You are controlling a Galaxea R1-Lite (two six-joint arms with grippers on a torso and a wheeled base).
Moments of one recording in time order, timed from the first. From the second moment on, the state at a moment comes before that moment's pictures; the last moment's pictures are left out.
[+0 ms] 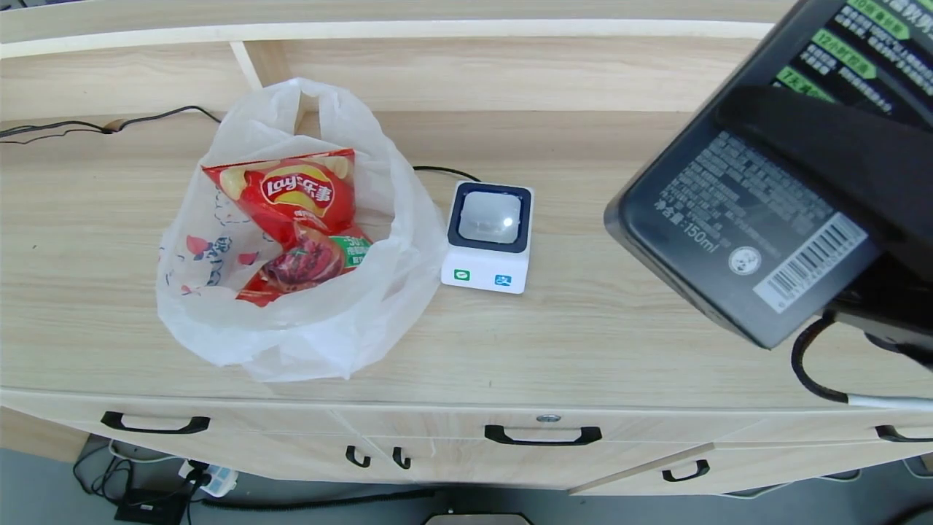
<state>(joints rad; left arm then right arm) 0.00 0.00 0.00 -0.03 0.00 0.01 0.95 1.28 -0.67 -1.03 0.16 0.51</state>
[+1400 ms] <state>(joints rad) 0.00 0.00 0.00 -0.03 0.00 0.01 0.82 1.32 -0.63 -1.01 -0.32 -0.21</state>
